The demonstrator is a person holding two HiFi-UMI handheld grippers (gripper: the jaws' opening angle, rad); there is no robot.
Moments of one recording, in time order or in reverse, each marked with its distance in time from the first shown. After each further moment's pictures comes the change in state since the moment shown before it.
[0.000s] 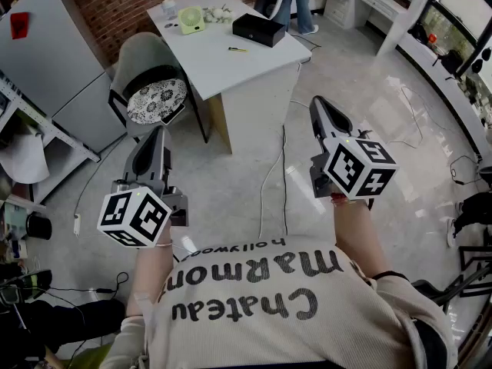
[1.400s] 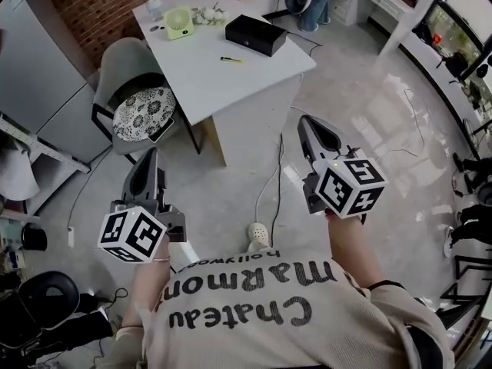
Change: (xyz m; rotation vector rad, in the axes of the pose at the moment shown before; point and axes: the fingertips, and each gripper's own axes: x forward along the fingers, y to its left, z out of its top) left arm 0.131 0.066 -0.060 -0.103 0.080 0.072; right arm 0.140 -0.058 -0.043 -0.009 0.098 0.078
